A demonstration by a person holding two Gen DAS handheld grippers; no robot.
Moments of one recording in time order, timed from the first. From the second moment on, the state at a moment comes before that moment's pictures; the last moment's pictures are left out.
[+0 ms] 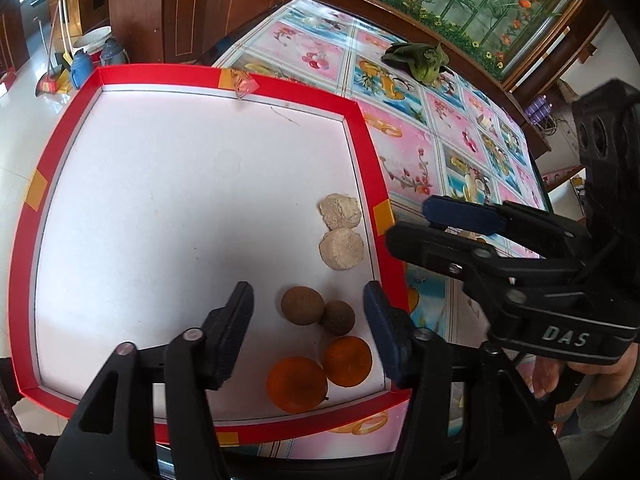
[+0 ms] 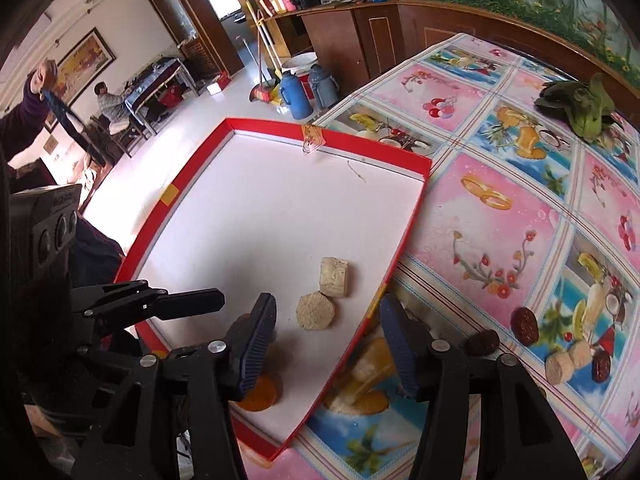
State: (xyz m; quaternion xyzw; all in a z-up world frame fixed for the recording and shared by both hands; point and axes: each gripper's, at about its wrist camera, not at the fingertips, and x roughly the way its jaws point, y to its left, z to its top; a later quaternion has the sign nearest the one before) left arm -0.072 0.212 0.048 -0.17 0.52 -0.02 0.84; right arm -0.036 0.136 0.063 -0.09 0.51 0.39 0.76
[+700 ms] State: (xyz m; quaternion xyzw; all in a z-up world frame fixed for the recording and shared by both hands) left arm -0.049 0.164 0.080 -0.12 0.50 -0.06 0.86; right arm -0.030 0.010 0.063 0.01 0.53 0.28 0.80
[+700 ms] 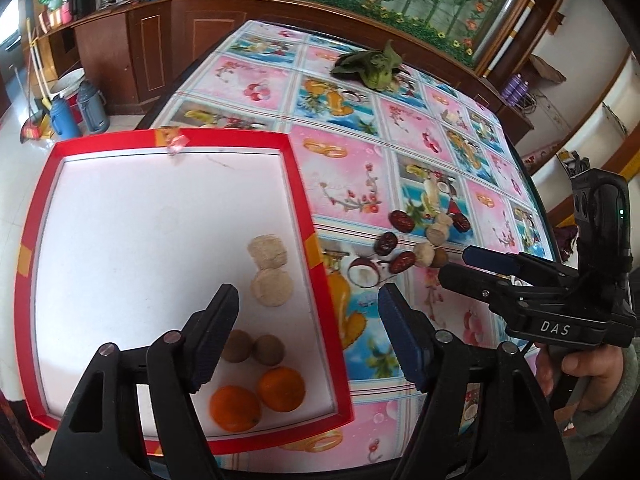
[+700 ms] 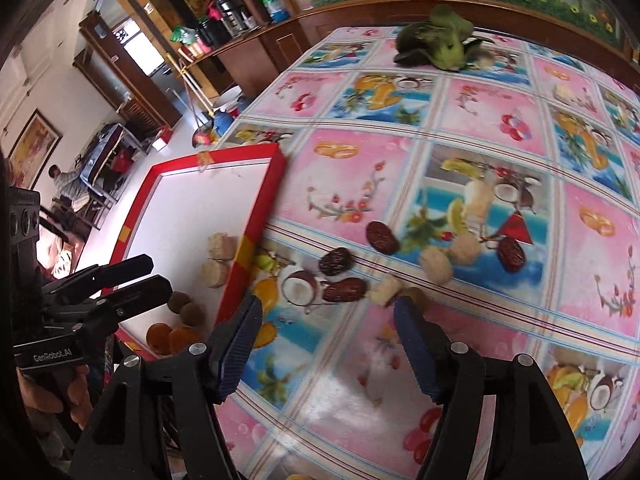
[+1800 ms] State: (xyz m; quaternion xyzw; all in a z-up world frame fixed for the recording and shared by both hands) left arm -0.013 0.077 0.070 -0.09 0.52 -0.13 0.84; right arm -0.022 -0.074 0.057 0.04 0.54 0.21 0.82
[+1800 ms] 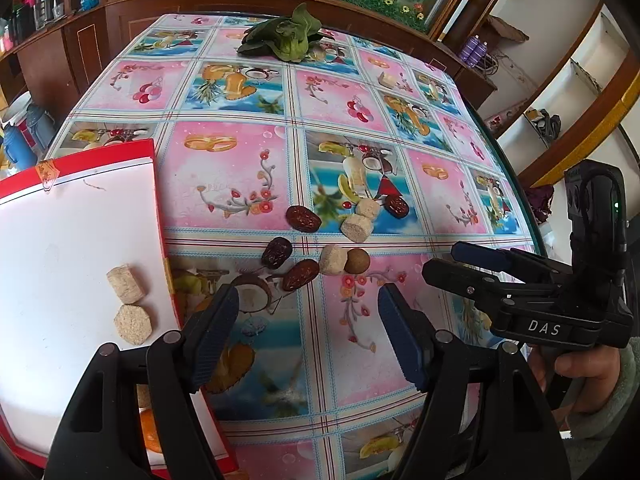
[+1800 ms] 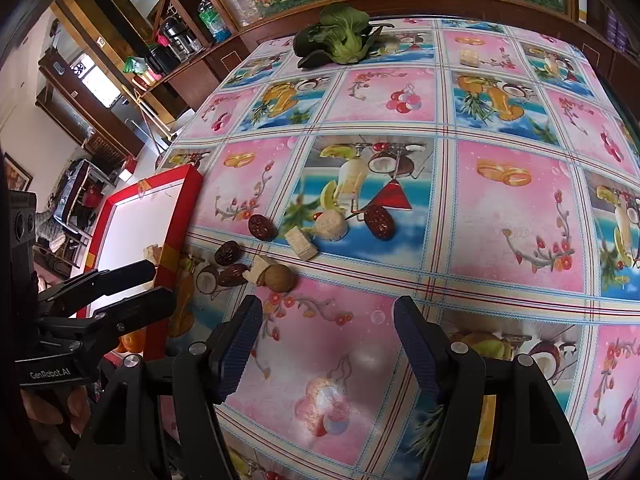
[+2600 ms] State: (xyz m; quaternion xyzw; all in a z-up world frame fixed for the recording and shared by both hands) left arm -0.009 0.087 0.057 -0.11 0.54 -0.12 0.83; right arm 0.000 -0.087 0.051 0.05 0.53 0.22 0.81
